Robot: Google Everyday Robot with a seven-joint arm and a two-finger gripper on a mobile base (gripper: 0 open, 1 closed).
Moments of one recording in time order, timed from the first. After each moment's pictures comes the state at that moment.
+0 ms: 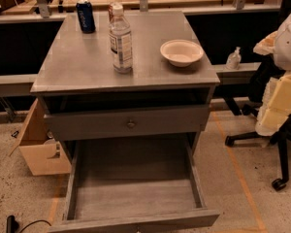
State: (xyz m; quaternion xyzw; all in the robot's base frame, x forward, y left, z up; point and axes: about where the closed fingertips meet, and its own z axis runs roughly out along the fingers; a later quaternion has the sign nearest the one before) arm 0.438 -0.217 0.976 -0.60 0.78 -0.03 0.16
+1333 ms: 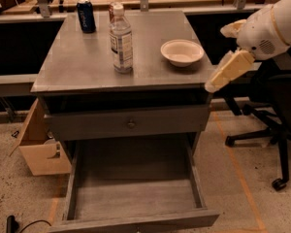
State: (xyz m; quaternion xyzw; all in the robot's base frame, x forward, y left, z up) arm 0.568 -0.173 0.961 -0.56 0.74 0.09 0.36
